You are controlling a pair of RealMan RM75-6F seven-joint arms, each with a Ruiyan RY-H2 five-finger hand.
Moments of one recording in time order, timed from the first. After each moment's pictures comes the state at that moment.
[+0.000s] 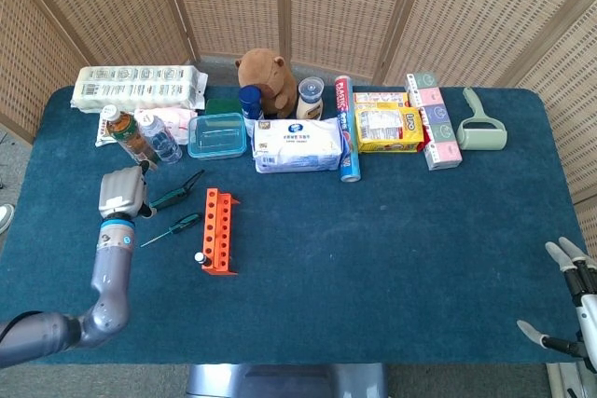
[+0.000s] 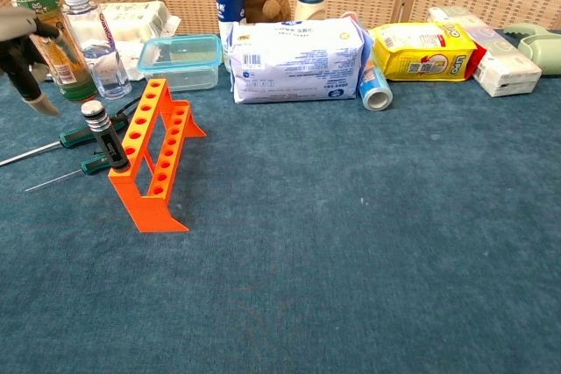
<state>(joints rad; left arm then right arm) -0.77 -1.47 -0.28 -1.59 0.40 1.24 0.66 -0.07 -0.80 -0.03 -1.95 -1.60 1.57 0.21</state>
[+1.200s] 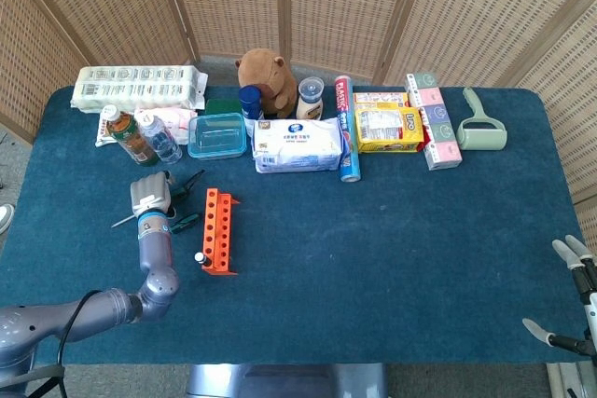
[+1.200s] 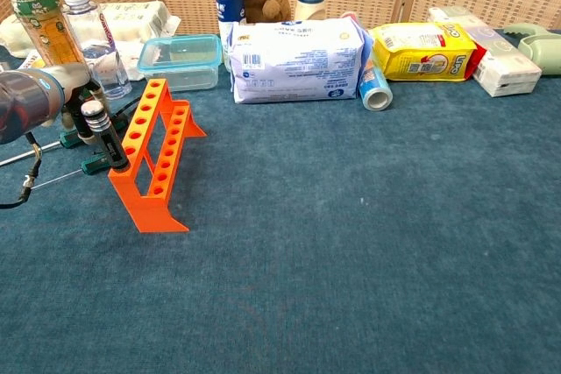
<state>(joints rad) -0.89 -1.76 -0.39 -1.20 0.17 1.15 0.84 -0.07 -0.79 -0.03 -1.93 -1.59 1.56 0.28</state>
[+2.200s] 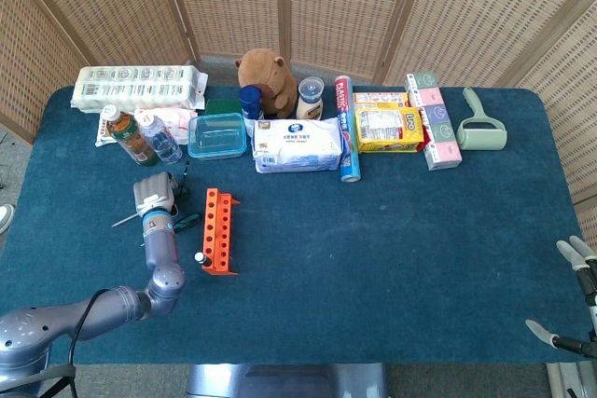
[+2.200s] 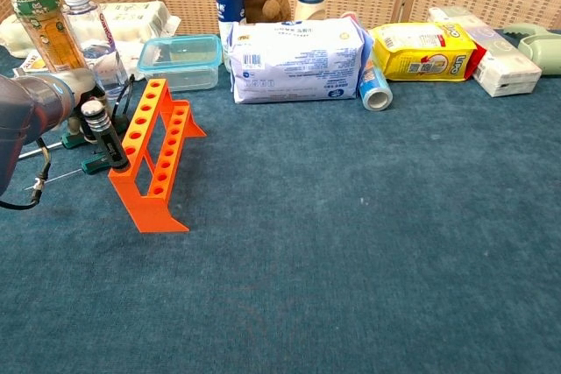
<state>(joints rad) -0.89 -1.82 -0.44 -1.13 0.13 1.11 0.90 -0.07 -0.77 -0.03 -1.92 -1.60 1.57 0.31</state>
